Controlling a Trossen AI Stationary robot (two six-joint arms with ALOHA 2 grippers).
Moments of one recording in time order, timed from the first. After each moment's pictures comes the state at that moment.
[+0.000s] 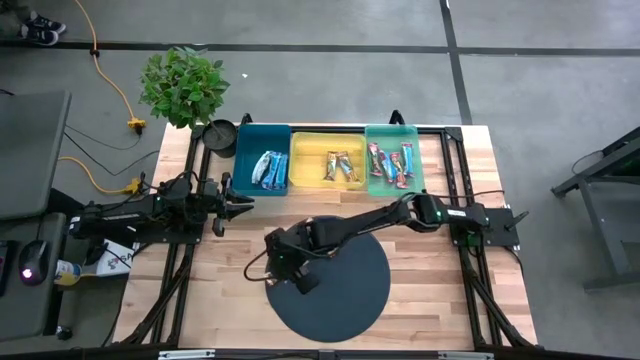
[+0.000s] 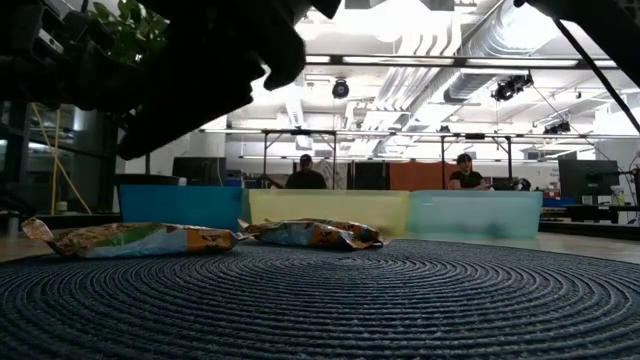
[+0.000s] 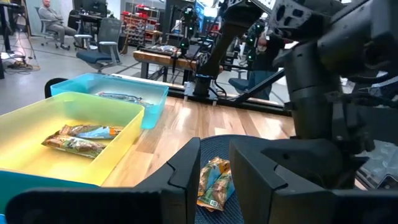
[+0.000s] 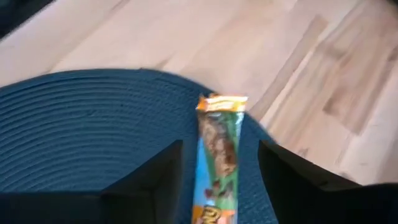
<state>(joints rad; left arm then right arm) 0.15 0.01 0.02 0.02 0.14 -0.16 0.20 2.42 2.15 -0.65 -0.18 -0.42</state>
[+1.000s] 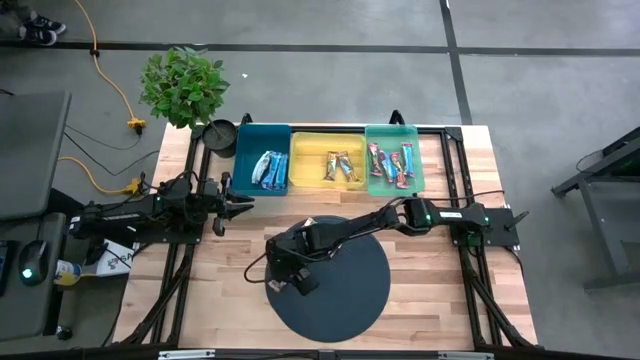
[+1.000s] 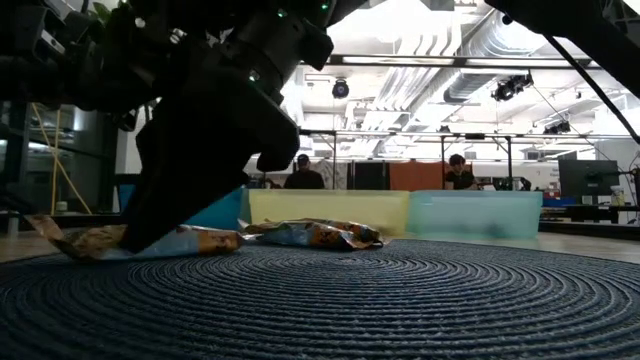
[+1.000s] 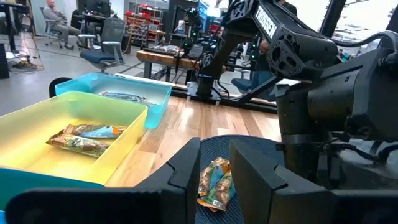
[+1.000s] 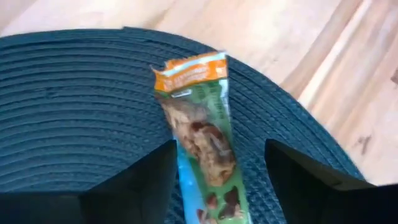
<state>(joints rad) 0.15 0.01 0.02 0.02 0.12 -0.16 0.20 2.52 2.14 -0.61 -0.20 -0.39</state>
